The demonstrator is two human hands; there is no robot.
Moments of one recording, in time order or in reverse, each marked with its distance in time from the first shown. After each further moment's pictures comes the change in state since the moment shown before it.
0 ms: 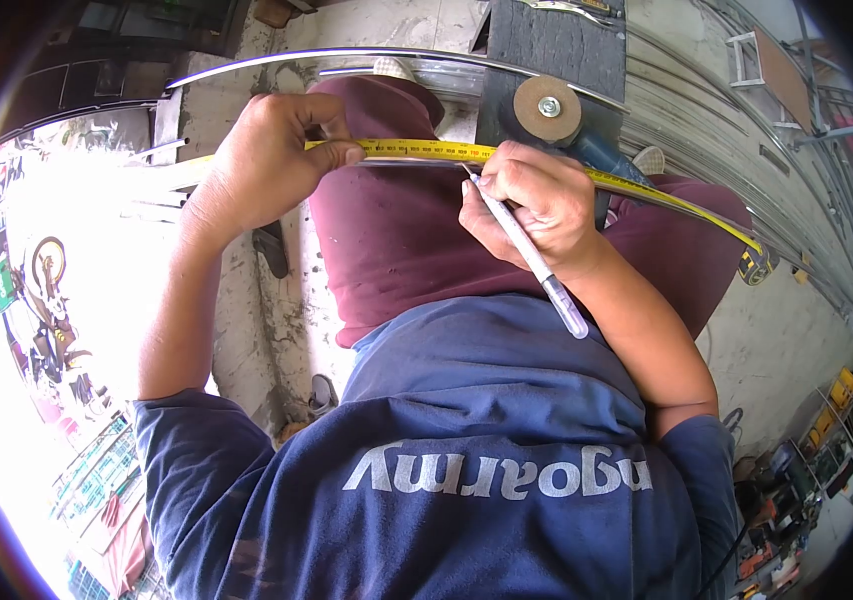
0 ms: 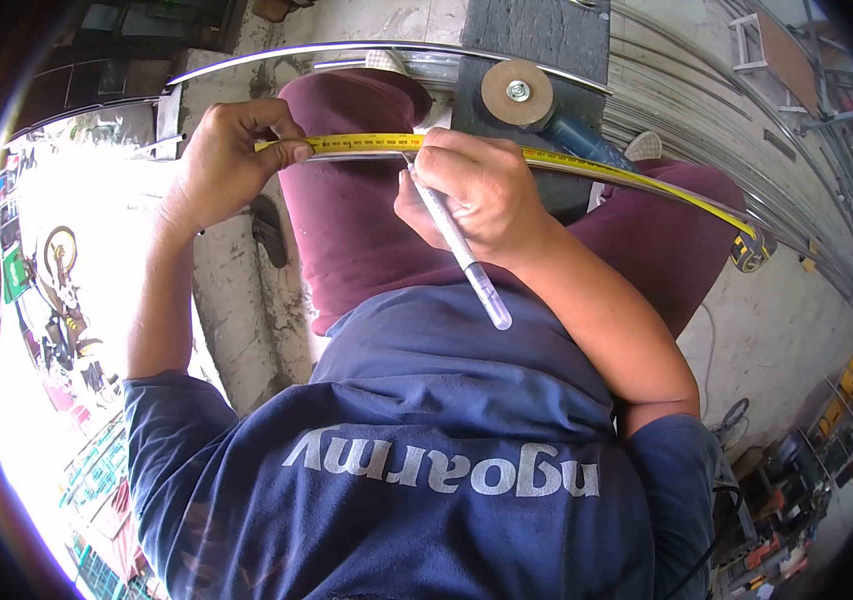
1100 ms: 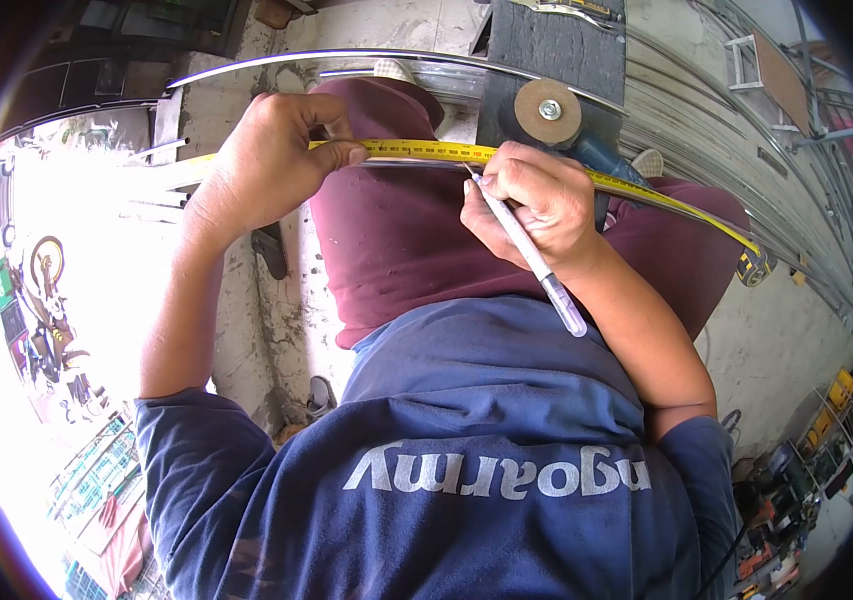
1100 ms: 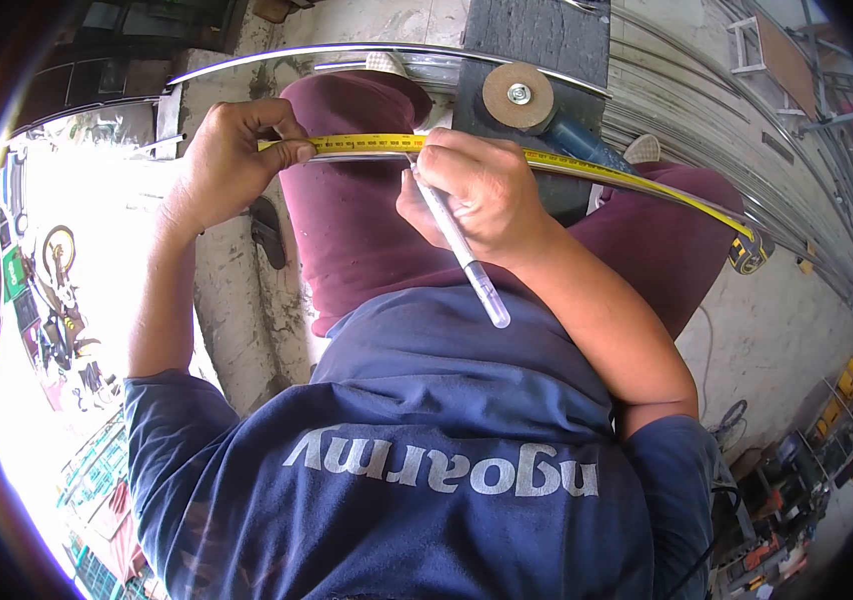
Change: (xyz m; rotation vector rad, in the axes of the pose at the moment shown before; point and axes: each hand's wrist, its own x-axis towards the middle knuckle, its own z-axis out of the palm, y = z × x) left_hand 0.000 0.001 0.001 0.030 0.024 -0.004; right_hand 0.002 0.000 0.001 -0.042 -0.011 0.006
